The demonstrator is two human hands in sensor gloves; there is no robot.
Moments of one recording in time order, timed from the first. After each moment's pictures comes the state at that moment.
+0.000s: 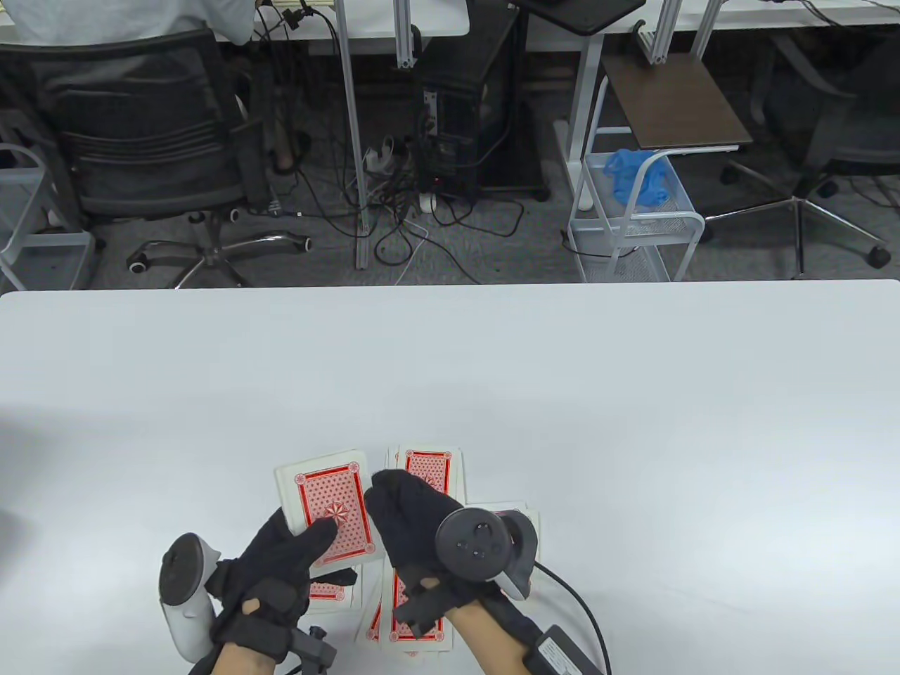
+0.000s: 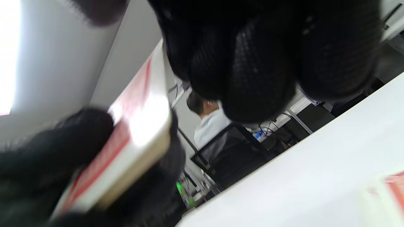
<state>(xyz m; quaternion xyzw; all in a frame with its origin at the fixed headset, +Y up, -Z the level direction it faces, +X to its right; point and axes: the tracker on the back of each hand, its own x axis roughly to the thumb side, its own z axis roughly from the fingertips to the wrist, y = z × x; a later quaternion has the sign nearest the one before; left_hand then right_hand) -0.237 -0.716 -0.209 -0.08 -0.03 0.76 0.64 -0.004 -0.657 -0.227 0.22 -0.12 0.89 0.37</state>
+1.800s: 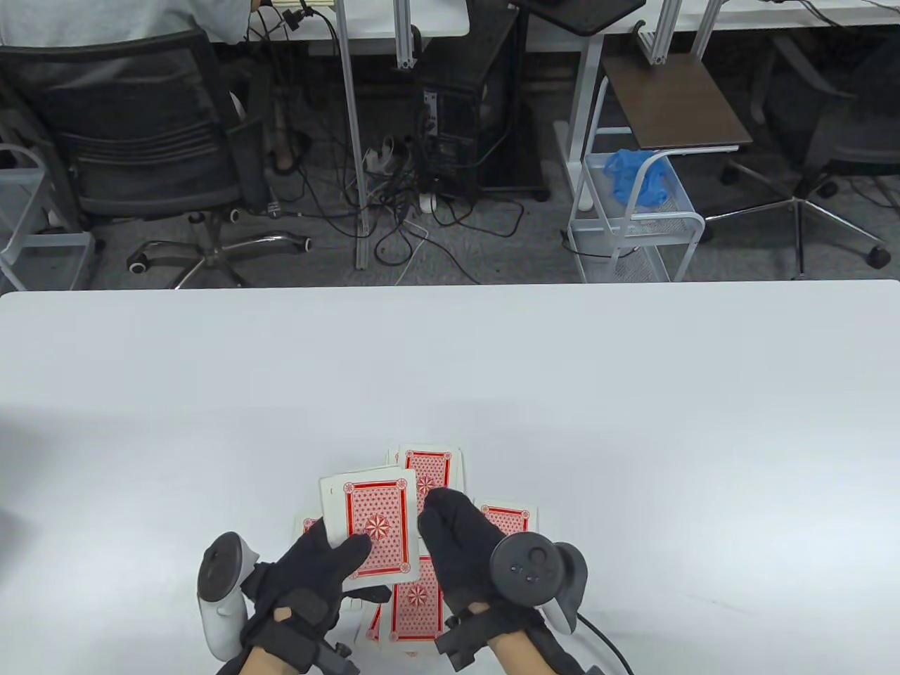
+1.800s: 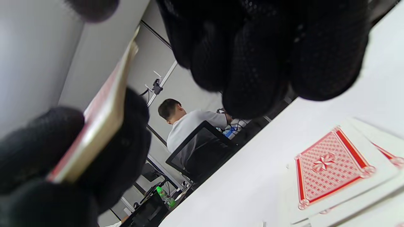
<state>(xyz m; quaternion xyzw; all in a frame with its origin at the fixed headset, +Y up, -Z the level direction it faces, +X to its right) -0.208 -0.724 -0.207 -0.13 -0.07 0.75 0.64 0.036 -0.690 -0.215 0.15 -0.11 0.88 0.43</state>
